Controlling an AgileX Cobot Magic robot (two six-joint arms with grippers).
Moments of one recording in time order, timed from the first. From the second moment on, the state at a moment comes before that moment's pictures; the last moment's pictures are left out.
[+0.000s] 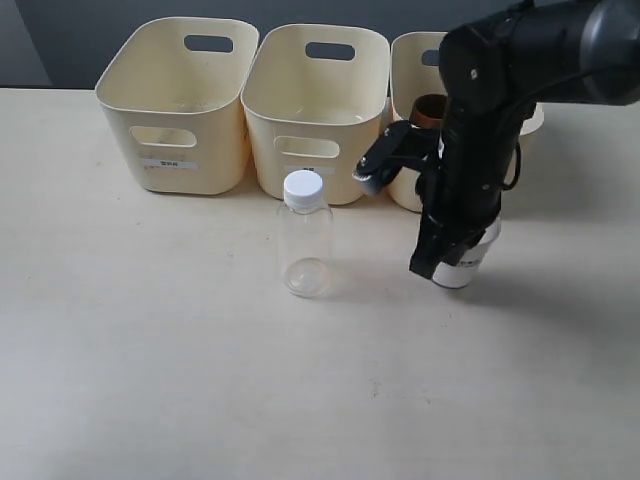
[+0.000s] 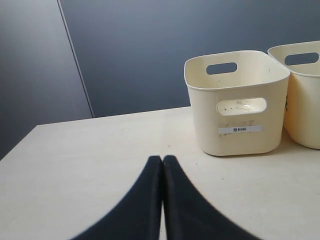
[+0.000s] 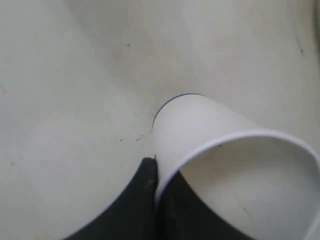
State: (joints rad) left arm 0.01 0.00 0.00 0.00 0.14 0.12; right arm 0.50 1.85 -1.27 -0.06 1.05 -0.49
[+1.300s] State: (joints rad) left arm 0.01 0.00 0.00 0.00 0.14 0.12; right arm 0.50 1.76 -1.53 -0.02 0.54 -0.54
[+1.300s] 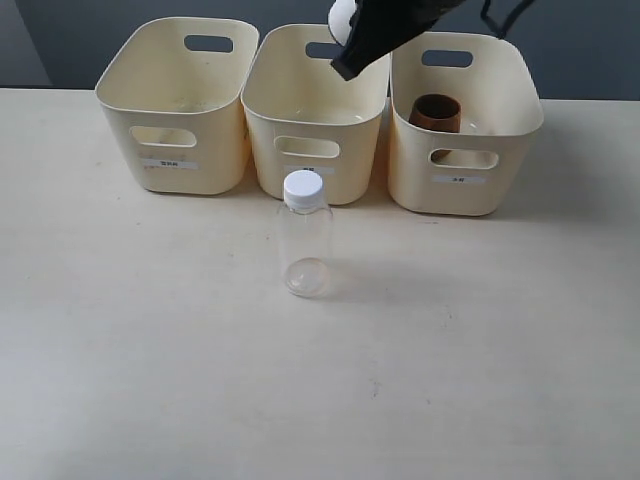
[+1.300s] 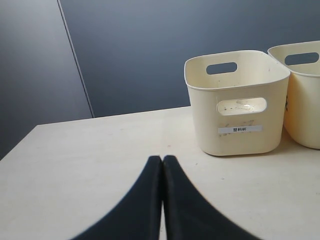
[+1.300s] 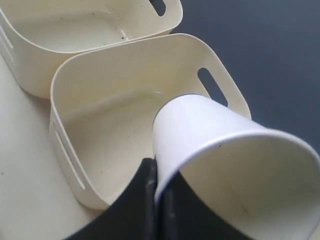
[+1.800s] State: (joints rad) left arm 0.01 0.00 0.00 0.00 0.14 0.12; right arm 0.47 2.07 -1.89 0.06 0.79 -0.64
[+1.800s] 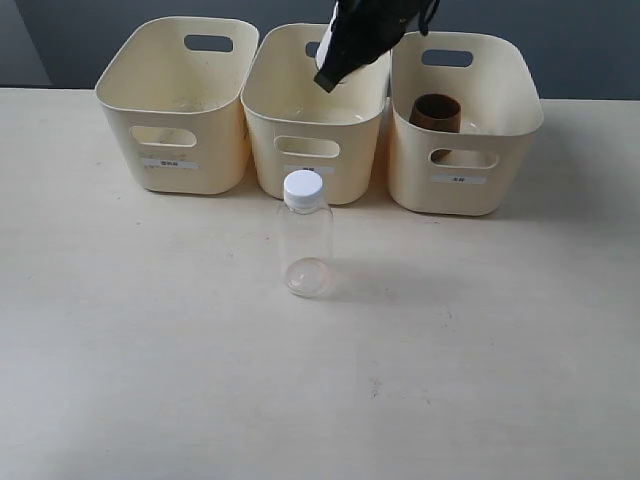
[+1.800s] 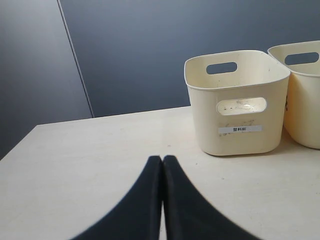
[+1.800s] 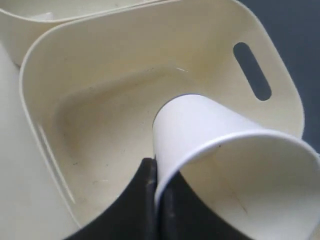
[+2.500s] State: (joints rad) left arm 0.01 0.00 0.00 0.00 0.14 0.12; right arm 0.40 2.47 -2.39 0.19 1.17 -0.83
